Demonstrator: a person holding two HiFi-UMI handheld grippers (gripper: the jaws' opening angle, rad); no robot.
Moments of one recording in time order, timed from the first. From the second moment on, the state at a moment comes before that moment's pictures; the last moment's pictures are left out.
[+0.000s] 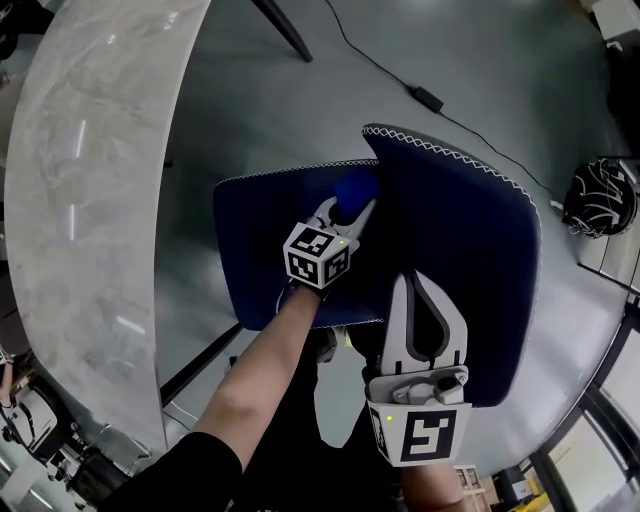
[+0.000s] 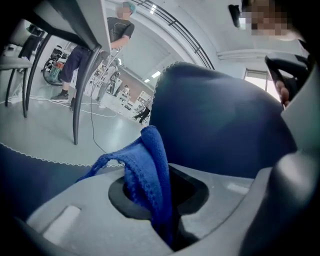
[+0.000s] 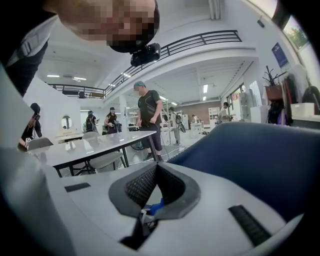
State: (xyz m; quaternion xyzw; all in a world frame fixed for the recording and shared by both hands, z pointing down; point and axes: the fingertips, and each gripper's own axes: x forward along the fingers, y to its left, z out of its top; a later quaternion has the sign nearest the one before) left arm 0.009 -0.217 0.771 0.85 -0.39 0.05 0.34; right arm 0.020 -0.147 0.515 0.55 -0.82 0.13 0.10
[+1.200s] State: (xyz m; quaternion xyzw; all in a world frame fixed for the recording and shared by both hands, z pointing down) left arm 0.074 -0.194 0.575 0.82 -0.35 -0.11 0.45; right arm 0.068 -0.115 0.383 0.56 -0.81 0.15 0.07
